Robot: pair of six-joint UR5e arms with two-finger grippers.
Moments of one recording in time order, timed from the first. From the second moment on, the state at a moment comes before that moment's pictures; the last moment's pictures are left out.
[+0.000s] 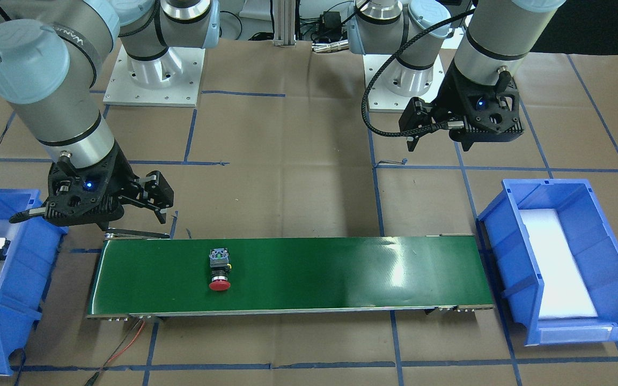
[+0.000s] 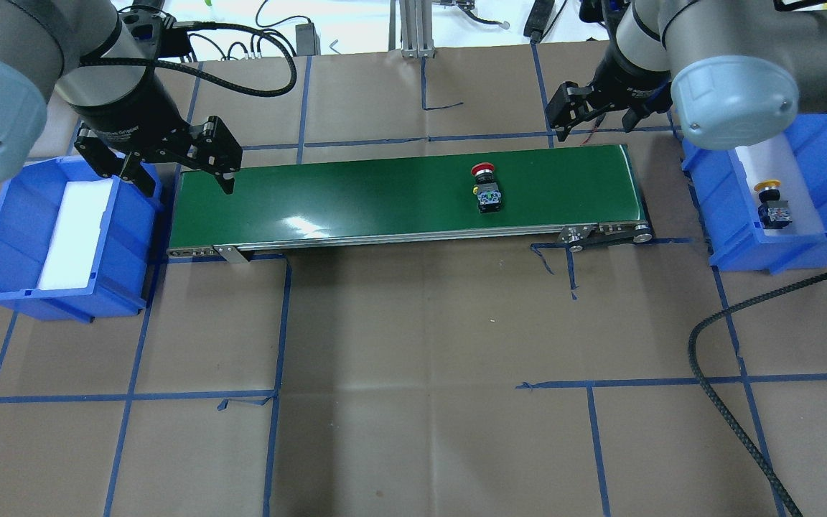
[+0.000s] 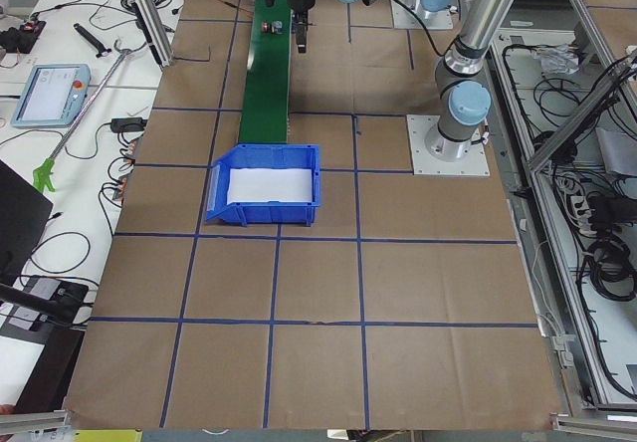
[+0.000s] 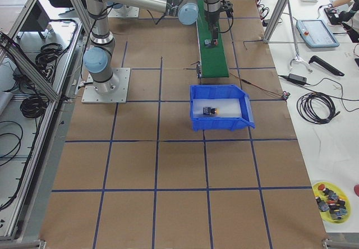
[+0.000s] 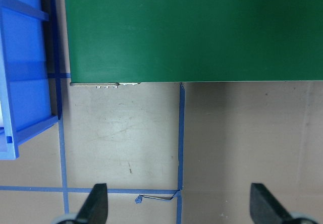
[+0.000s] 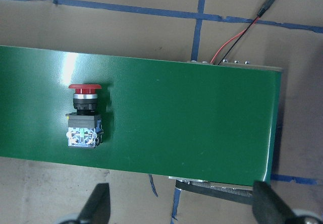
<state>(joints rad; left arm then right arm) -1.55 -1.57 -1.60 -1.55 1.60 0.01 1.56 -1.39 1.65 -1.97 -1.51 -0.14</state>
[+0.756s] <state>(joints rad) -1.55 -1.57 -1.60 -1.55 1.60 0.01 1.55 -1.29 1.65 -1.99 -1.49 -0.09</state>
